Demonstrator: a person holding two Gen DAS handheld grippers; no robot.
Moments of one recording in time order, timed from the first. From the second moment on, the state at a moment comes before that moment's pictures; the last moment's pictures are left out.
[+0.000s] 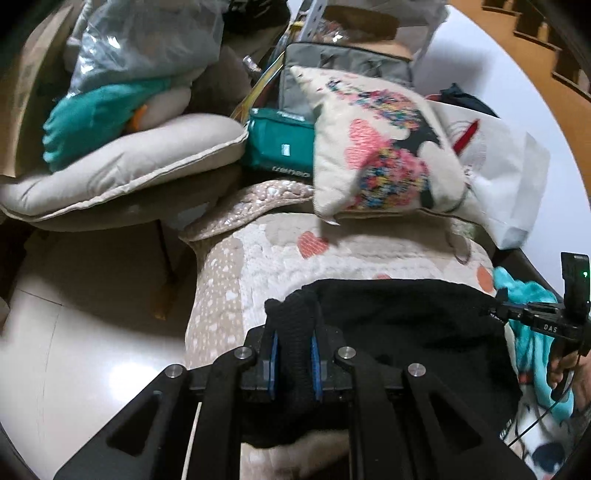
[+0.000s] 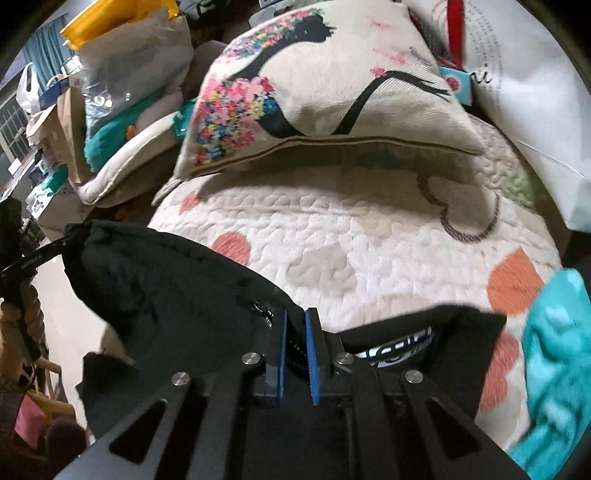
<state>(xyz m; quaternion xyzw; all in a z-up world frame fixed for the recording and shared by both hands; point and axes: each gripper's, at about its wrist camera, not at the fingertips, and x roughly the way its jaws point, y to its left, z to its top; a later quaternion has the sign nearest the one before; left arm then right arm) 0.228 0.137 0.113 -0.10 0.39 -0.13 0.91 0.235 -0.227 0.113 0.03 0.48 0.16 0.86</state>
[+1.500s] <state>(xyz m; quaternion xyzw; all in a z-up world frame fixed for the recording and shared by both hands) 0.076 0.170 0.018 -0.02 0.55 -0.05 0.84 0.048 -0.205 0.090 0.04 0.55 0.12 0.82</state>
